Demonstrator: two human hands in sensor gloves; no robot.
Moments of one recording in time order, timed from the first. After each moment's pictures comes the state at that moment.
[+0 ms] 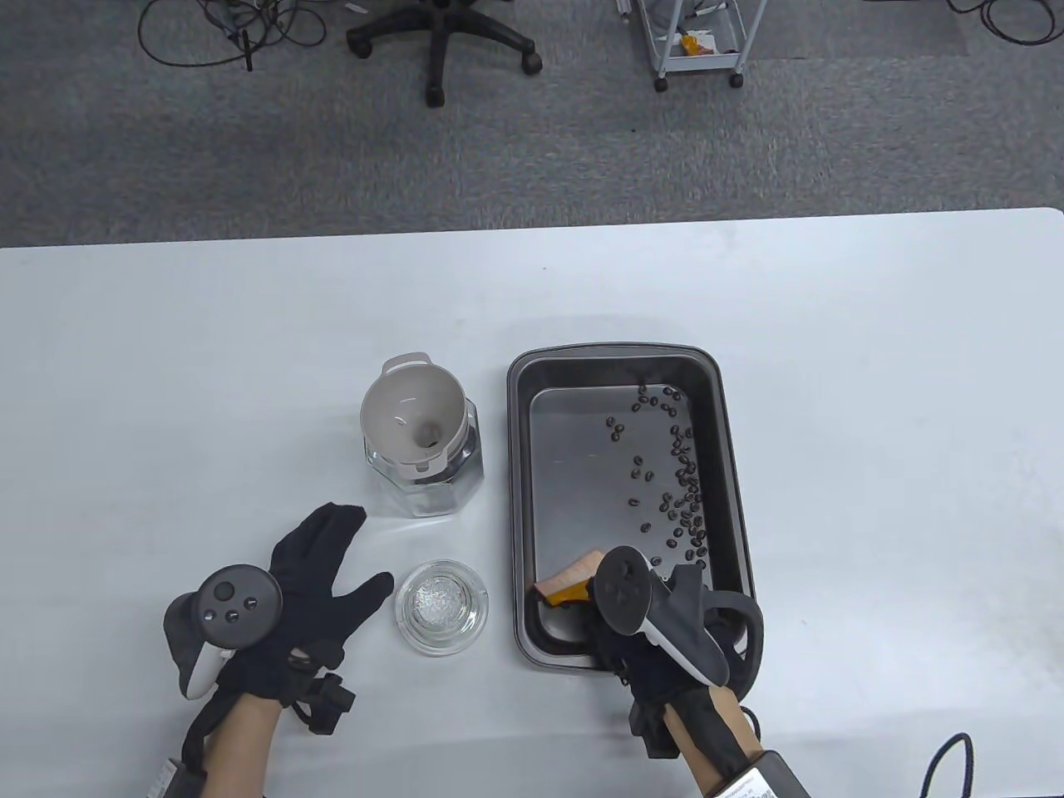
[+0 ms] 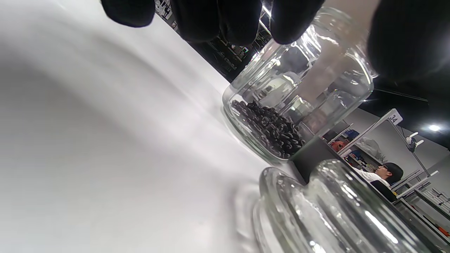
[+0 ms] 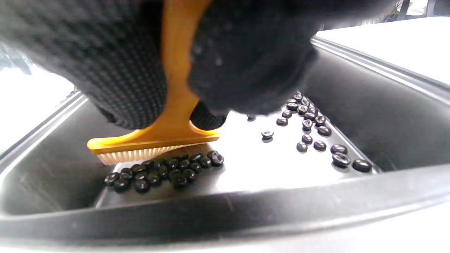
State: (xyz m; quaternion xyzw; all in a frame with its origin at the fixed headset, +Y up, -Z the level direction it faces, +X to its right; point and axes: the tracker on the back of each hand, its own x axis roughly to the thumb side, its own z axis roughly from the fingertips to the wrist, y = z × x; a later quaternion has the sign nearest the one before) left_hand -0.270 -0.735 -0.086 -0.06 -0.01 0.37 0.93; right_hand 0.099 -0.672 -0.097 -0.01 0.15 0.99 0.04
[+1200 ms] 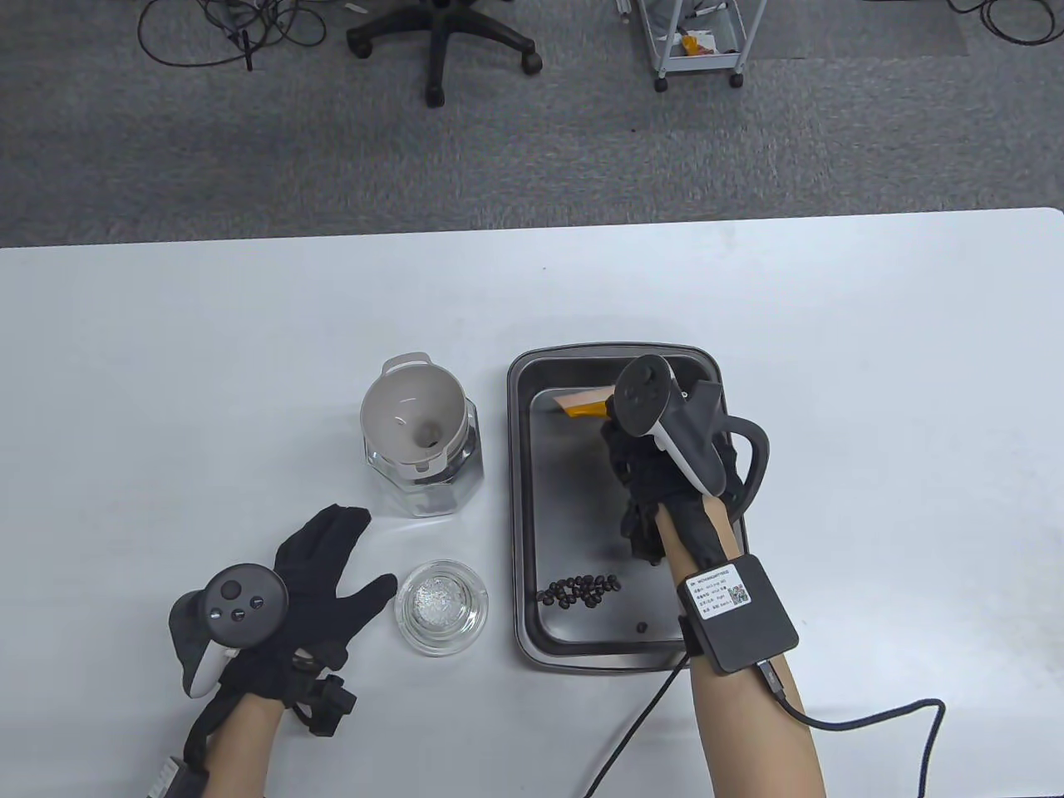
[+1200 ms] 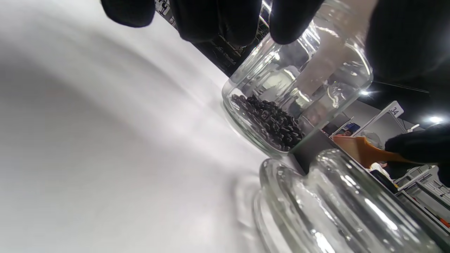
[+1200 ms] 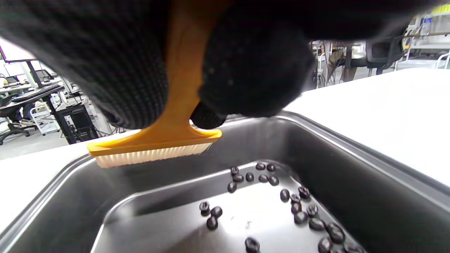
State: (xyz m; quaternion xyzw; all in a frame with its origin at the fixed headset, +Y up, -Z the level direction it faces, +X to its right) left_hand -0.267 -0.739 -0.087 -0.07 -0.02 0.36 0.93; right_hand 0.108 -0.635 -0.245 -0.10 0.05 0.99 0.06
